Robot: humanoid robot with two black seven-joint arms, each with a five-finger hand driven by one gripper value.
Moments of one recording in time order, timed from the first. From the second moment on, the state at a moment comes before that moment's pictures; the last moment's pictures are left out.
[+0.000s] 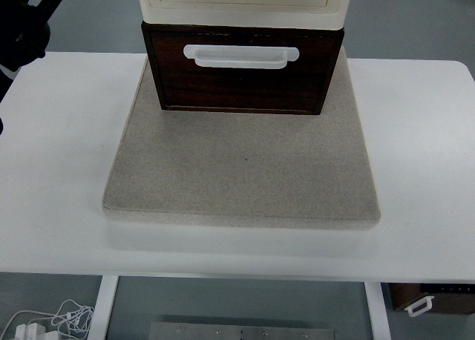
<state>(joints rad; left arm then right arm) -1.38 0.39 -0.92 -1.13 0.36 -0.54 0.38 -0.02 0.00 -0.01 0.18 -0.10 -0.05 0.03</state>
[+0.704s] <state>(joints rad) -1.39 0.46 -1.44 -0.90 0.36 -0.30 0.24 -0.02 0.00 -0.01 0.18 -0.10 -0.05 0.03</state>
